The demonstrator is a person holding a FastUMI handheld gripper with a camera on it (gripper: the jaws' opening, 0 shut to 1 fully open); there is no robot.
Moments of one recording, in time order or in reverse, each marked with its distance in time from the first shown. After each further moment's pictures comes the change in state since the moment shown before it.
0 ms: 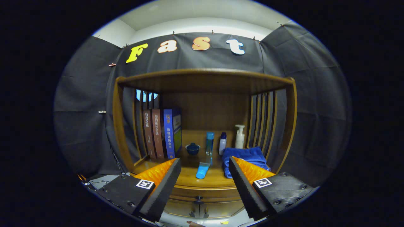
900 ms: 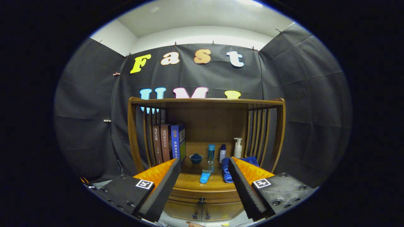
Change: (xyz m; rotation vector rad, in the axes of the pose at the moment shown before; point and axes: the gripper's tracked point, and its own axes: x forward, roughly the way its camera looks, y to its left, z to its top) arm -0.049 0.000 0.031 0.010 -0.069 0.013
